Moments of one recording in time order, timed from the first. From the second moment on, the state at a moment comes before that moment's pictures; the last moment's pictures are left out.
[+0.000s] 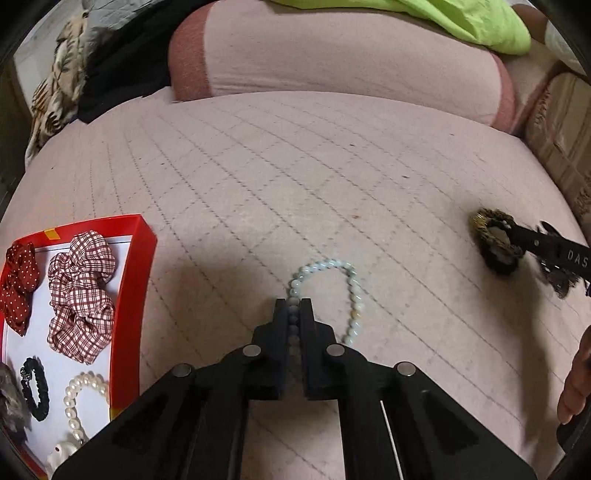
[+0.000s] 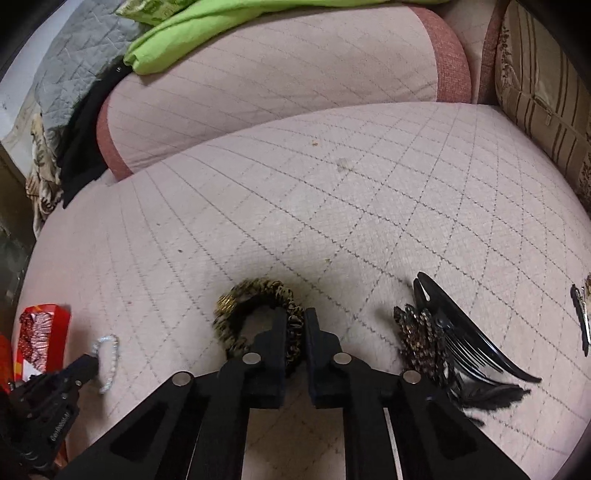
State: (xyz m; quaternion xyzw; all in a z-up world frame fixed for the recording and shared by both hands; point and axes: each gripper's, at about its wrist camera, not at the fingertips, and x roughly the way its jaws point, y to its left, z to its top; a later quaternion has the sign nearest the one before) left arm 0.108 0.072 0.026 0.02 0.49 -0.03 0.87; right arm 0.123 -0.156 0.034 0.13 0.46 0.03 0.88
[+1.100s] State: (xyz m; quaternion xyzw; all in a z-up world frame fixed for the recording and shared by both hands) left arm -0.076 0.191 0.129 -0.13 0.42 0.00 0.90; right arm -0.049 -0.054 0.119 0.09 0.42 0.18 0.88
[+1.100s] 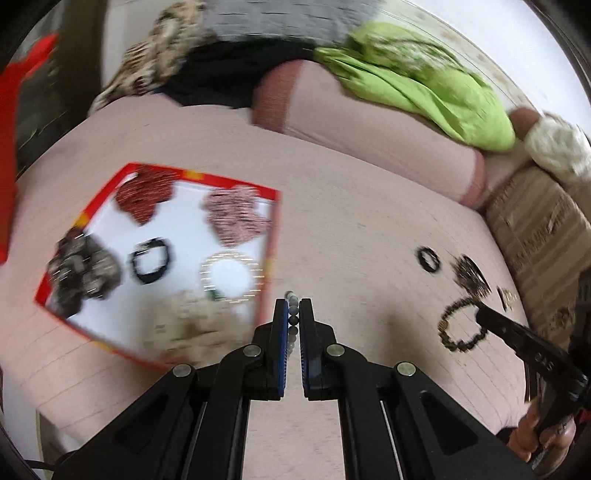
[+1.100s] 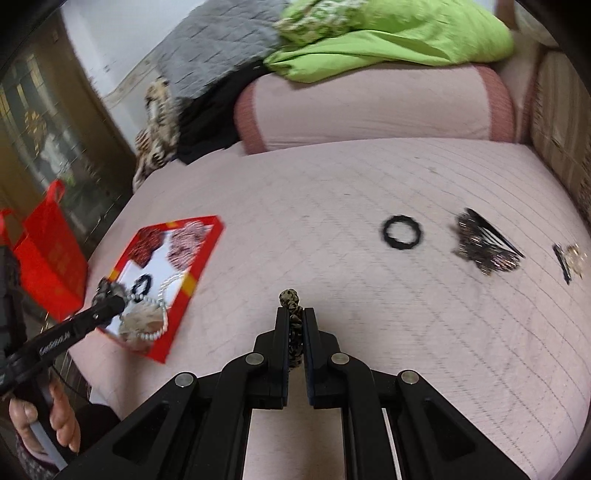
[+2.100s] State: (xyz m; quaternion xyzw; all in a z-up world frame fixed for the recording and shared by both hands) left arm 0.033 0.398 0.080 -0.21 0.45 0.12 0.86; right arm 0.063 0.207 0.080 0.05 0.48 0.30 0.82
